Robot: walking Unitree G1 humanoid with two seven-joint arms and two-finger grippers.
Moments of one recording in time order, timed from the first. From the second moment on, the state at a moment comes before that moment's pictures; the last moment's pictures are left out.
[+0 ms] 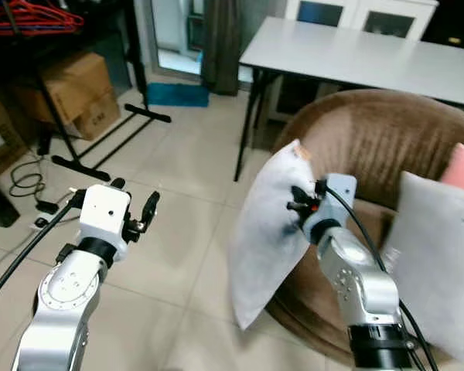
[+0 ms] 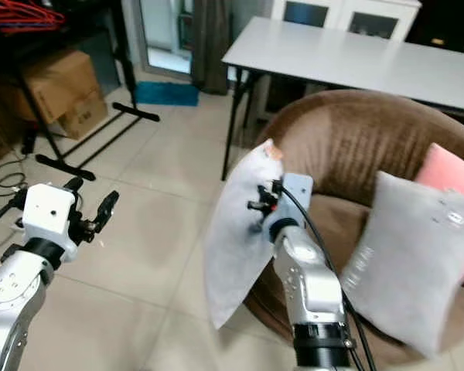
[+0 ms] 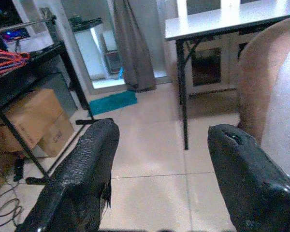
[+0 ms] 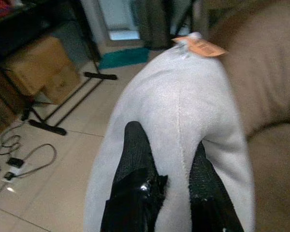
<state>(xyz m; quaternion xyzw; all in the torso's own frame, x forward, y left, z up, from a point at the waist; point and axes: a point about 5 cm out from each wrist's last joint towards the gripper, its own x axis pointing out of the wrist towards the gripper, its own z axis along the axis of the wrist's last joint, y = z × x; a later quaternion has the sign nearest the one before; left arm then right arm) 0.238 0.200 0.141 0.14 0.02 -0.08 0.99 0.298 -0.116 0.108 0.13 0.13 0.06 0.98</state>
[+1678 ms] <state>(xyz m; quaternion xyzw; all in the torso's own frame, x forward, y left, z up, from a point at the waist) 0.232 0.196 0.134 0.16 0.06 -0.18 0.97 0.317 -0.099 0.123 0.12 0.10 0.10 0.98</state>
